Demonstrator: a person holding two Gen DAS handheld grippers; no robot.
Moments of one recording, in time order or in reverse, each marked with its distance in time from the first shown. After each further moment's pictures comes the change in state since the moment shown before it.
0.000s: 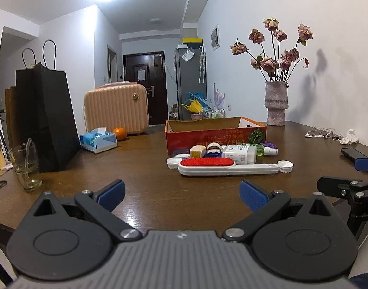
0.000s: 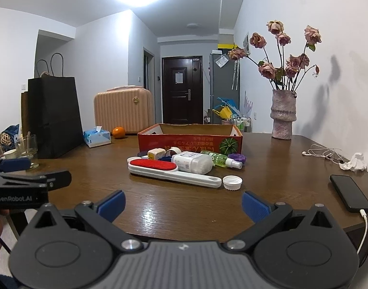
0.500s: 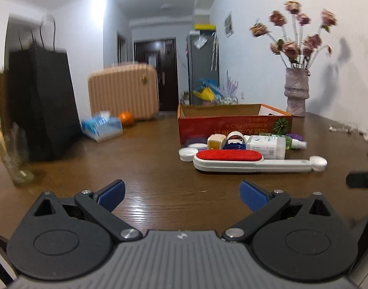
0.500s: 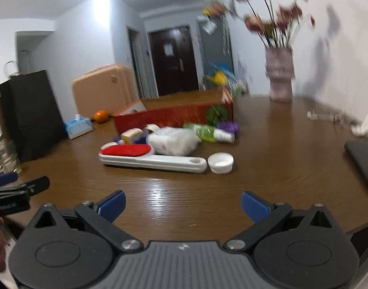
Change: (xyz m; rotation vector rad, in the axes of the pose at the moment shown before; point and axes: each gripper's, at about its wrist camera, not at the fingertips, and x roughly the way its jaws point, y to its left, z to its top) left arm 0.084 0.014 -0.005 -0.027 0.066 0.053; right arm 0.098 -0.059 0.010 0.156 0.175 0.029
